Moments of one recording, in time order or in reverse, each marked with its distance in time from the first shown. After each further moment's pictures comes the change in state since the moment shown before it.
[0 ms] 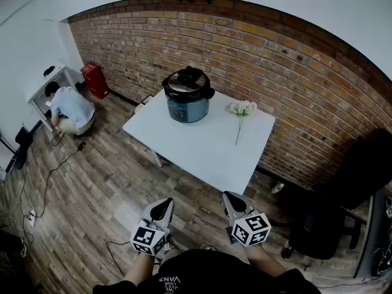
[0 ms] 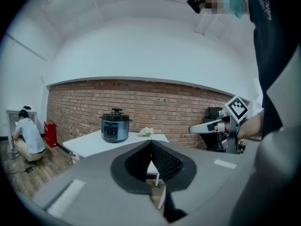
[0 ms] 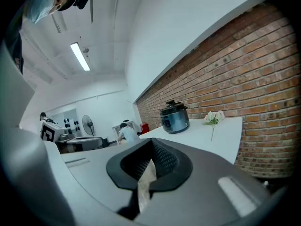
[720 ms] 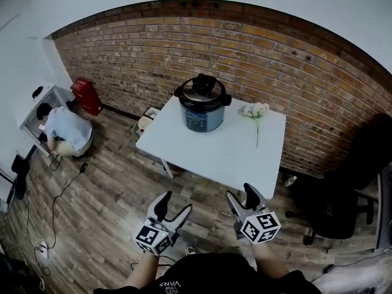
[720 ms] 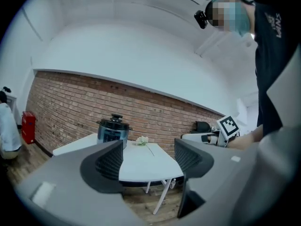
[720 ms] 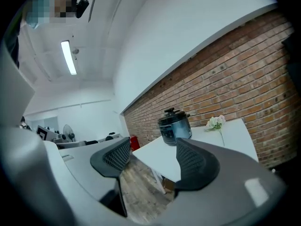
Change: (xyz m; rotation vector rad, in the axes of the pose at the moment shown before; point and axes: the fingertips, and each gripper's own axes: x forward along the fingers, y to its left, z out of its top) left arm -0.017 0.139 0.042 -0.108 -0.076 -0.237; right arm 0.102 0.079 0.024 0.065 -0.157 -0.170
